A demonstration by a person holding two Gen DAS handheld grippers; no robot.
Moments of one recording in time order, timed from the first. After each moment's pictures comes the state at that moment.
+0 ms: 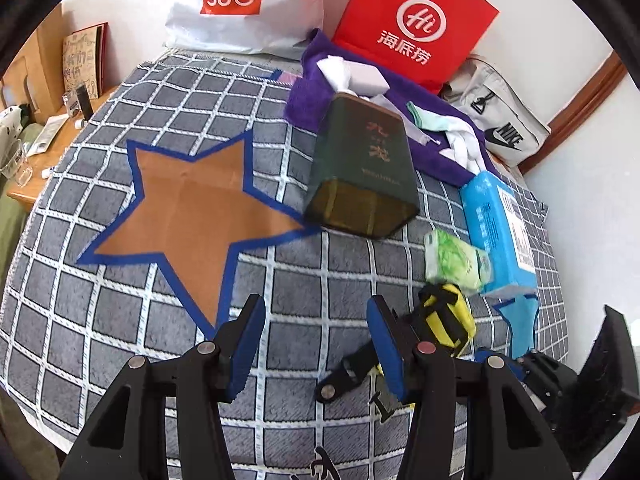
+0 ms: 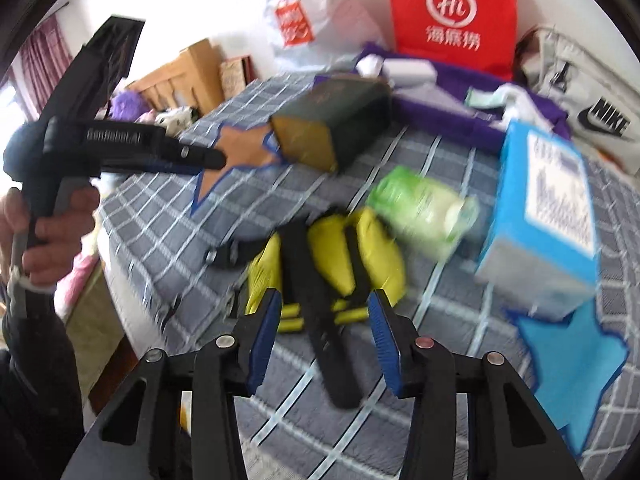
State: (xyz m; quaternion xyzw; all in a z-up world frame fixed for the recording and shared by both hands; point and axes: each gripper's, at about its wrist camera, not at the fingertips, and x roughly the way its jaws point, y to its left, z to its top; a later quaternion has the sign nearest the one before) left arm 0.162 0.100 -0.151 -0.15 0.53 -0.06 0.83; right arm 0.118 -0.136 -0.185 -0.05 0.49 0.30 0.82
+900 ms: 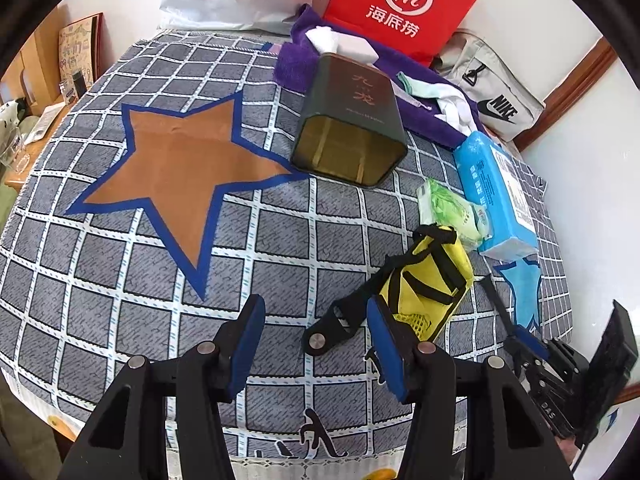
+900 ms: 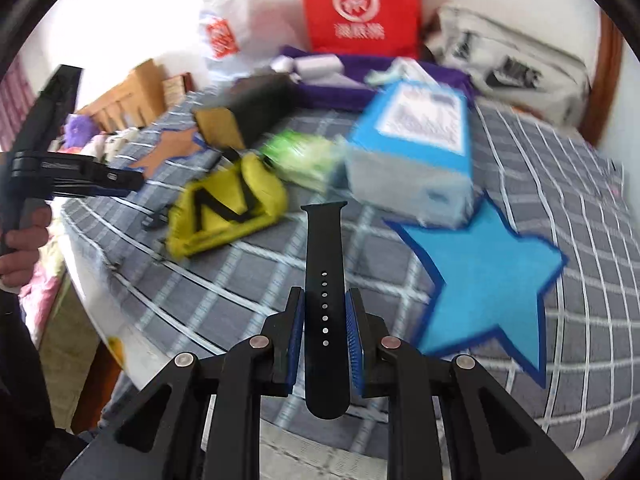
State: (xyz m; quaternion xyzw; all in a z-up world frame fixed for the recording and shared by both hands) left arm 0.135 0.084 -0.166 -0.14 0.55 -0.07 0.82; right arm 0.087 -0.223 -0.195 -0.03 0.49 0.18 0.85
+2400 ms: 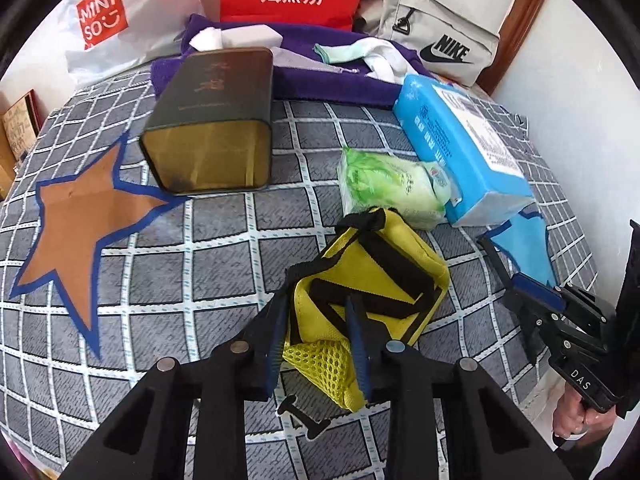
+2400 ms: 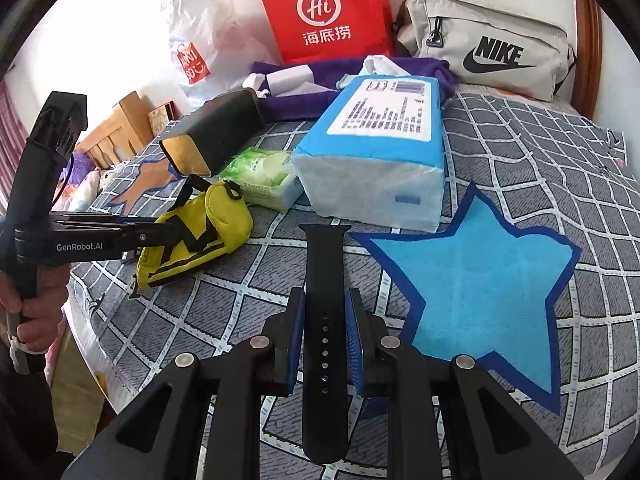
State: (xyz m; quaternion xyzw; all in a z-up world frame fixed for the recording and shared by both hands) left arm 0.155 0.001 -0.175 -0.02 0.53 -0.12 0.84; right arm 0.110 -0.241 -0.199 0.03 0.45 0.18 0.87
